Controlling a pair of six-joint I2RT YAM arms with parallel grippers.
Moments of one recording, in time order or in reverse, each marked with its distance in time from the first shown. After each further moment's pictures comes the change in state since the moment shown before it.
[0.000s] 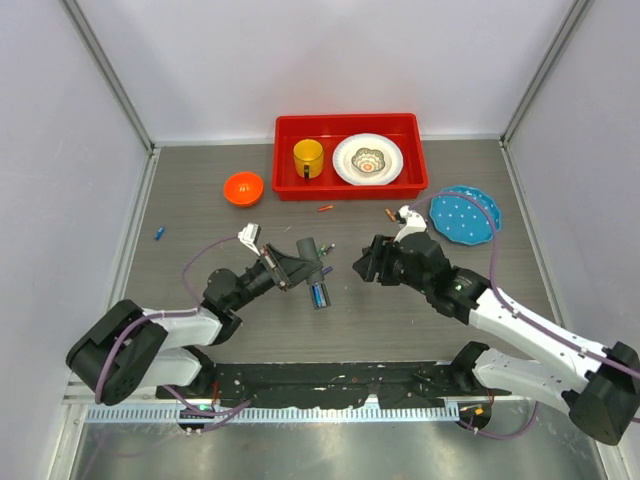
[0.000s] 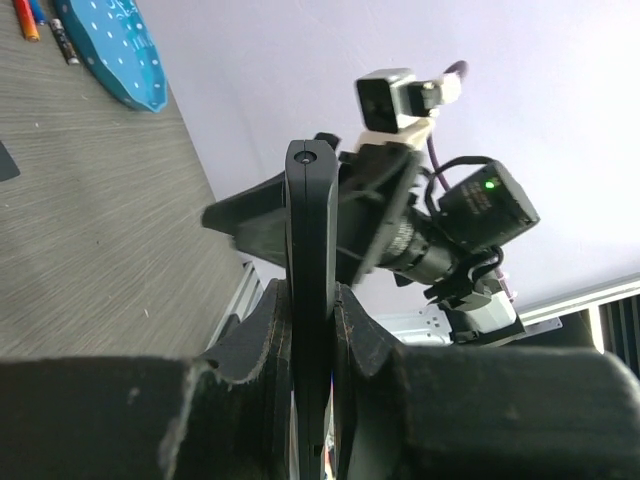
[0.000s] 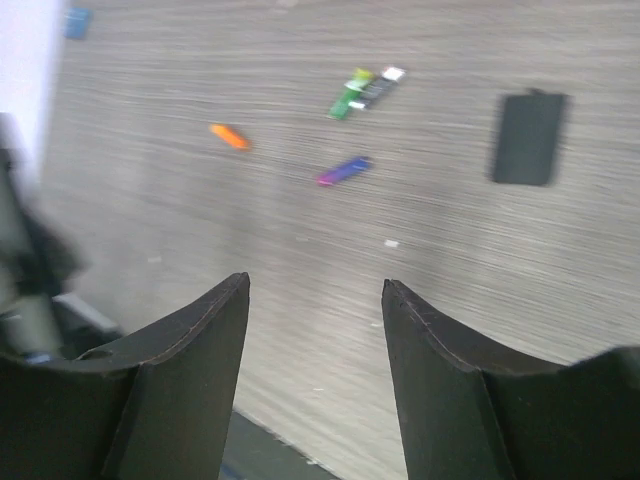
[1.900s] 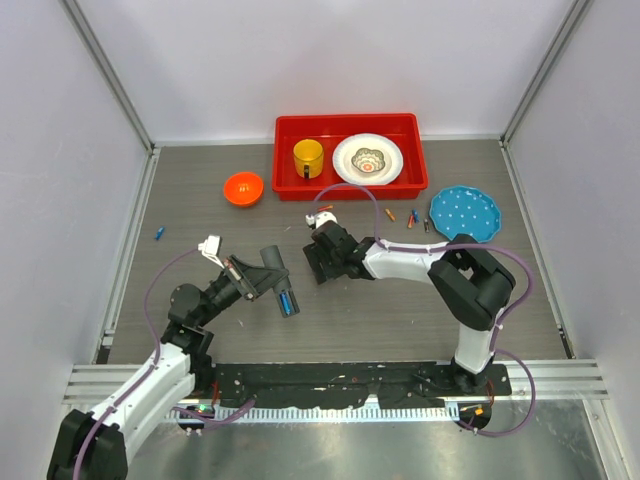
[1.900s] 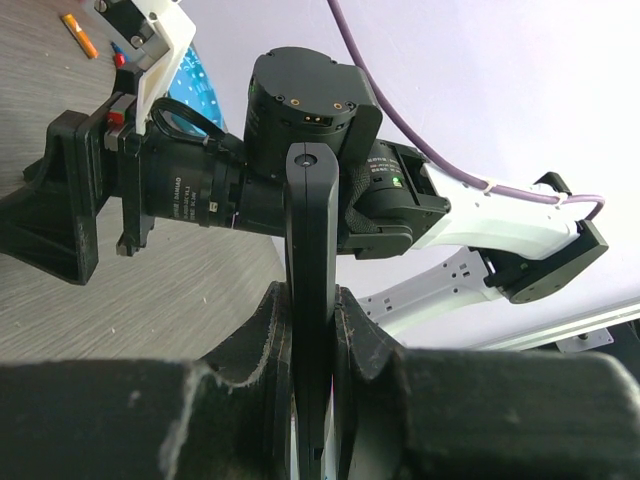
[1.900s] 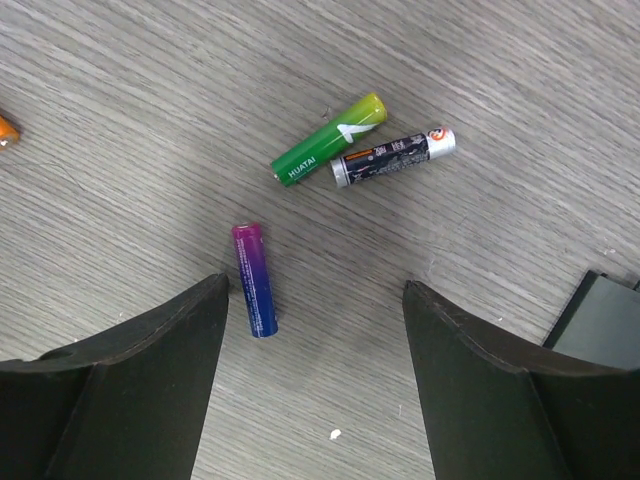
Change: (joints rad) left arm 0.268 -0.666 -0.130 -0.566 0.159 0.071; right arm 0.106 0.912 0.395 0.065 0.164 -0.431
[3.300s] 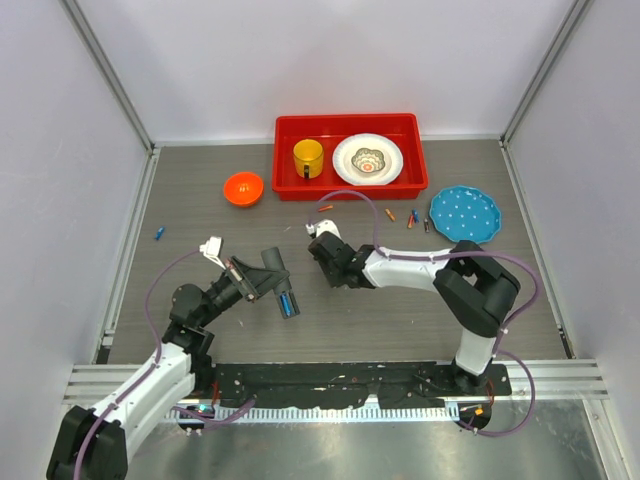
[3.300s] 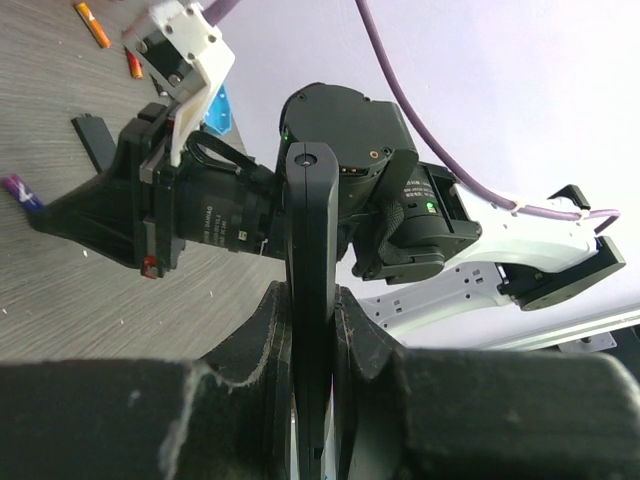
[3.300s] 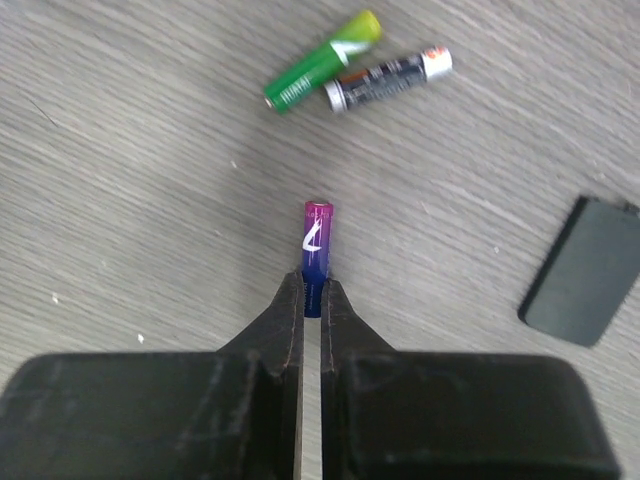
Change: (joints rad) left arm 0.000 0.019 -0.015 0.012 0.000 -0.001; right arm 0.066 -0.028 -0.020 -0.060 0.103 0.040
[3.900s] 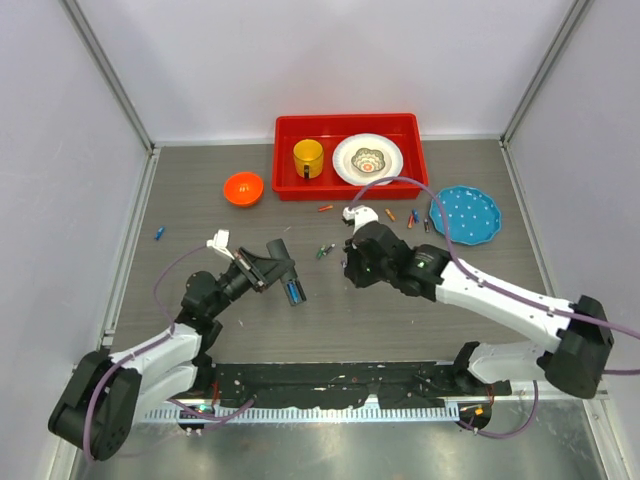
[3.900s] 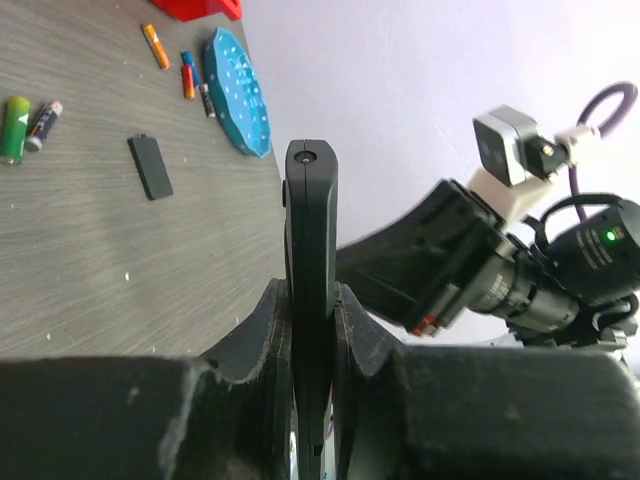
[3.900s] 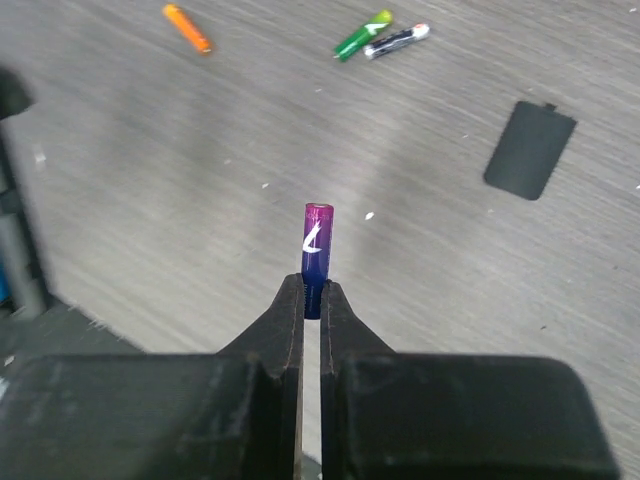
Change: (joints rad) left arm -0.027 0.293 0.036 0.157 -0.087 -0.001; right arm 0.000 -0.529 -0.064 -0.292 -0.115 0.105
